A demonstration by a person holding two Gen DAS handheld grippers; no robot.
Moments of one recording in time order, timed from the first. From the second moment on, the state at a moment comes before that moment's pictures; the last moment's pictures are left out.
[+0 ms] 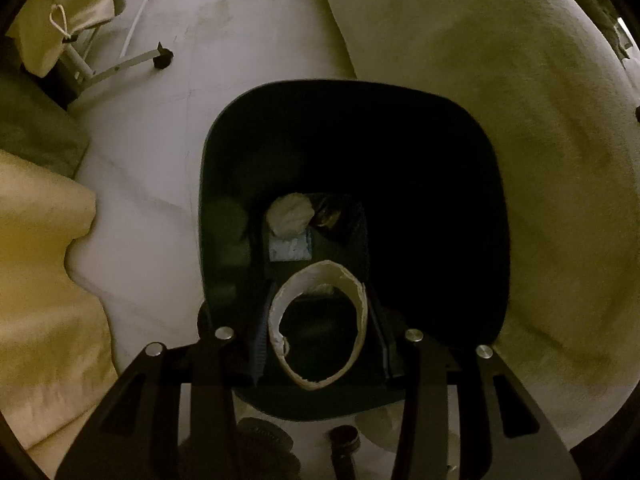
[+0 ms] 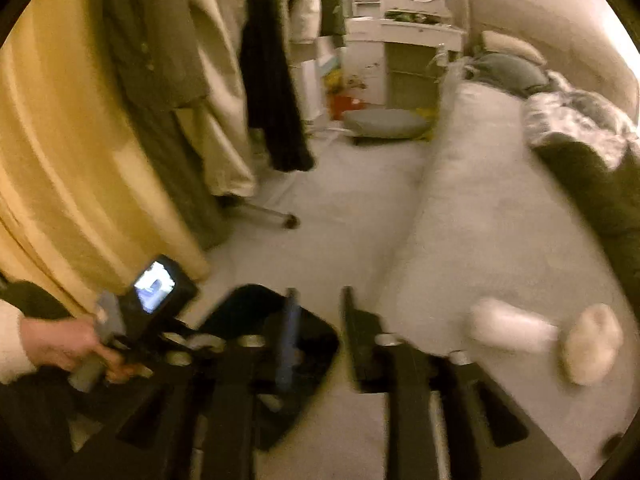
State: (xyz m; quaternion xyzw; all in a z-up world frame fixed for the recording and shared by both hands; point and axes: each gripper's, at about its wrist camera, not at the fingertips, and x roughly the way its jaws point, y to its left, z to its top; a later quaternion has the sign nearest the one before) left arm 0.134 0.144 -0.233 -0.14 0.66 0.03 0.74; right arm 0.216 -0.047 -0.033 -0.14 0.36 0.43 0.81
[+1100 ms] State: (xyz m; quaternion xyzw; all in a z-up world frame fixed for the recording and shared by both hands) left arm 0.129 0.164 -0.197 -0.17 0.62 0.03 0.77; right arm 0.237 -0.033 -0.089 -0.23 0.41 0.34 0.81
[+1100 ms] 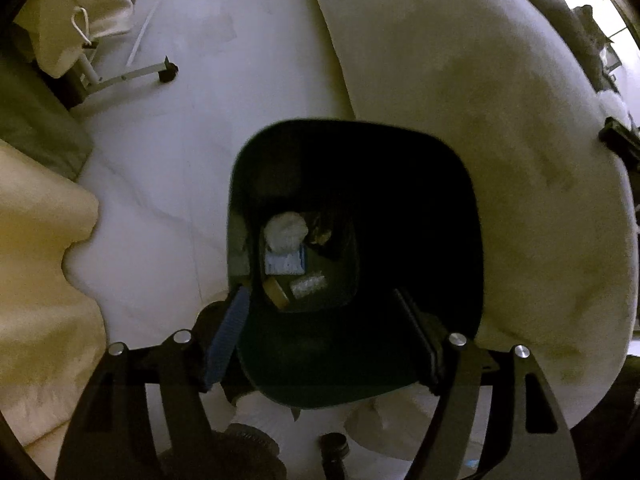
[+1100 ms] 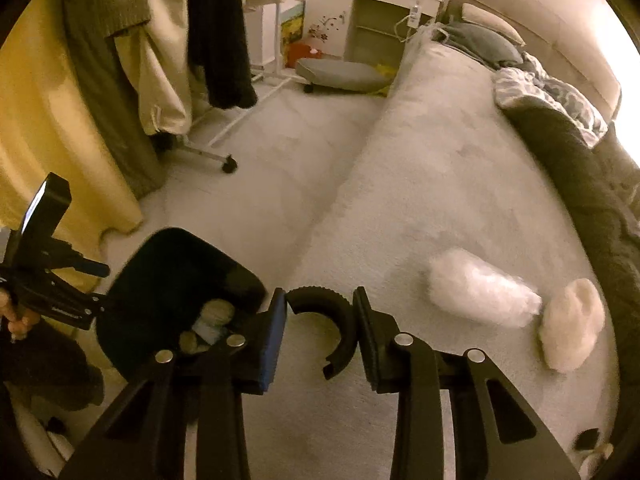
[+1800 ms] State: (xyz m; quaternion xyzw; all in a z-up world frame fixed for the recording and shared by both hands) left arm 0.101 0.214 -0.157 -0.17 0.55 0.06 0.81; right arm 0.195 0.074 -0.146 -0.18 0.50 0.44 0.72
